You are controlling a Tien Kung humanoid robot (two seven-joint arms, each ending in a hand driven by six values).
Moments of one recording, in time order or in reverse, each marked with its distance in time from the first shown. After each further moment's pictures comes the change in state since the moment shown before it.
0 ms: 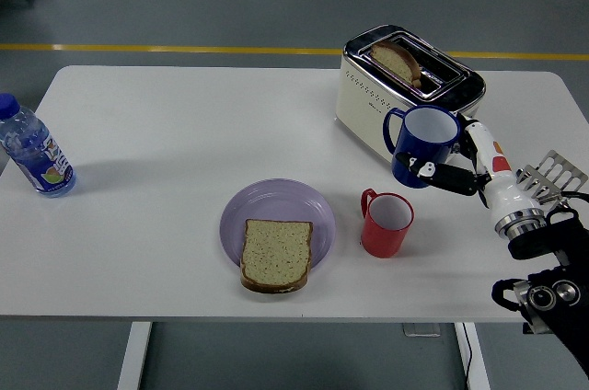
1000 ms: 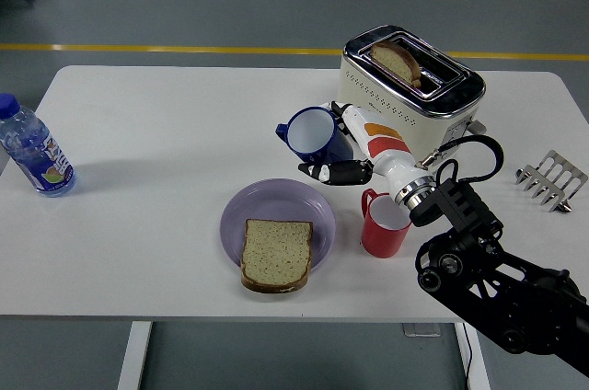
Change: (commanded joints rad) left arm 0.000 -0.001 0.004 0.000 -0.015 -0.003 0.000; right arm 0.341 0.112 -0.353 -0.266 -0.394 -0.012 -0.011
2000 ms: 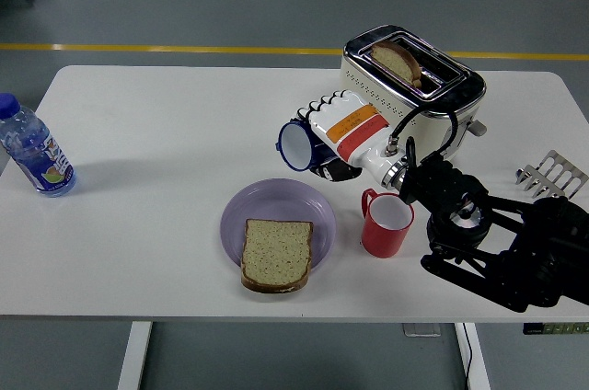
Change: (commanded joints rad) left arm 0.006 -0.001 0.001 0.000 -0.003 -0.001 0.000; right arm 0.340 -0.077 -0.445 -0.158 -0.310 -0.057 -0.061
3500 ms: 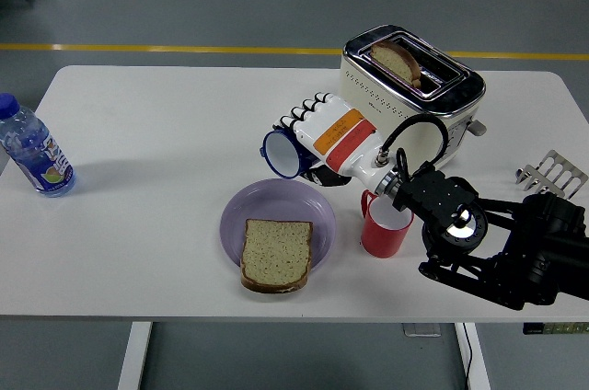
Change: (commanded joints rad) left arm 0.009 -0.002 0.000 -0.001 -0.001 0.001 -0.001; right arm 0.036 0.005 -0.093 -0.017 0.085 -0.151 0.072
